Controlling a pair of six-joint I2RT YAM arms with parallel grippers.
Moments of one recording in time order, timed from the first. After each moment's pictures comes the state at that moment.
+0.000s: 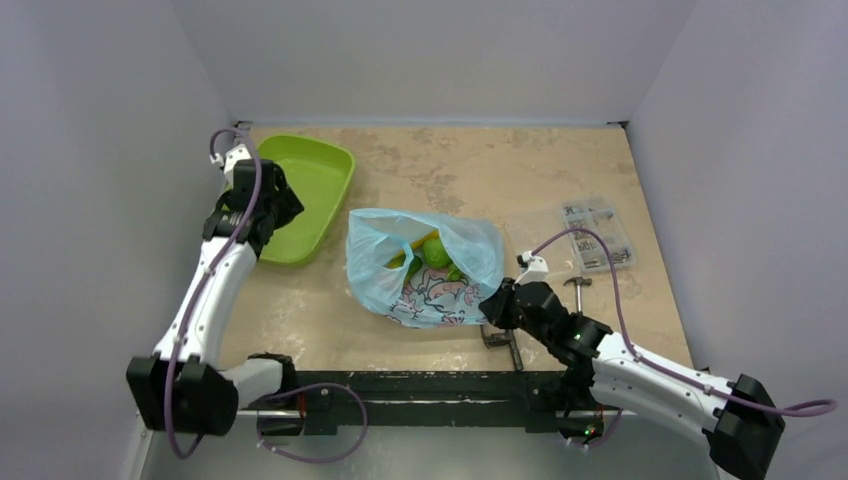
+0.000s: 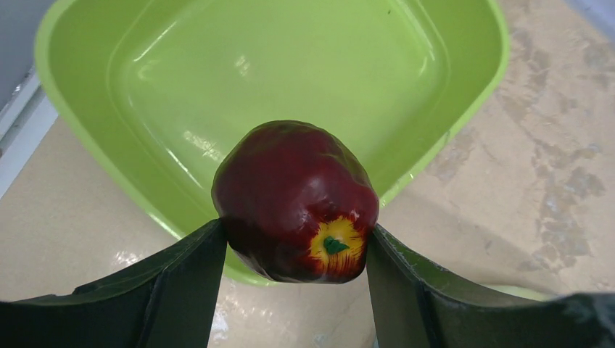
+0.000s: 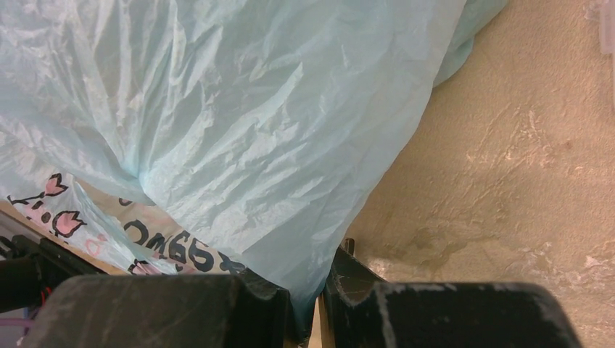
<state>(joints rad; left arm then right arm) -0.08 1.09 1.05 -0.63 -0.35 -0.57 0.86 0.71 0.27 -0.15 0.24 0.83</state>
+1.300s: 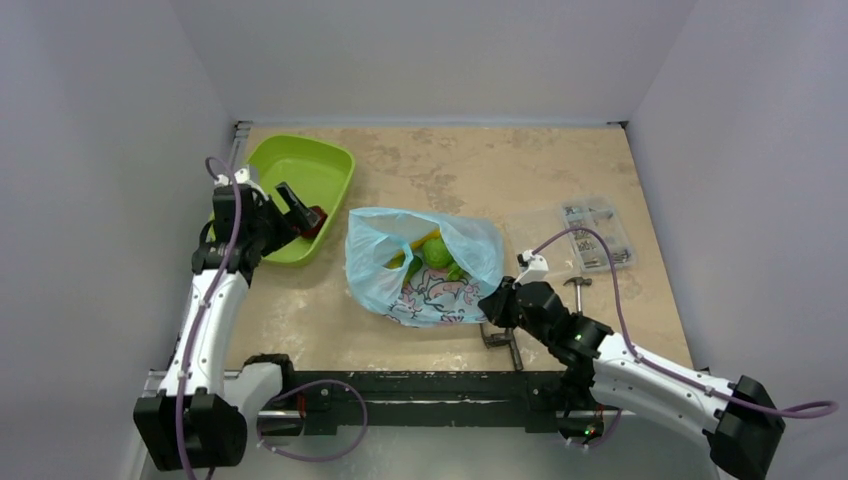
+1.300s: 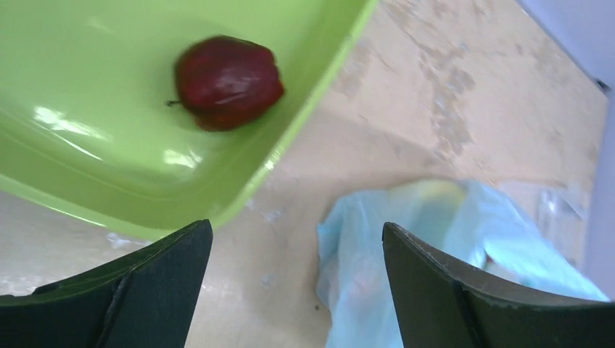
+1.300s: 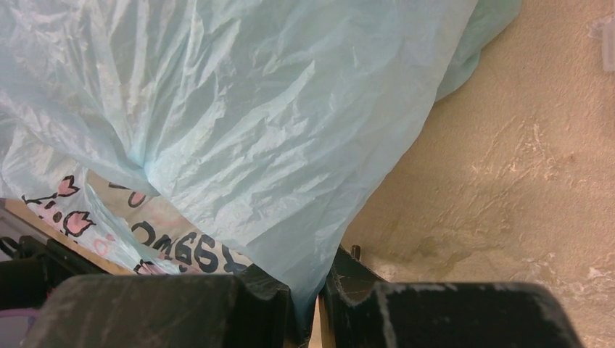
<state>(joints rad) 0.07 1.05 0.91 -0.53 0.12 -0.54 0.86 0.70 0.27 -0.13 0.24 0.81</state>
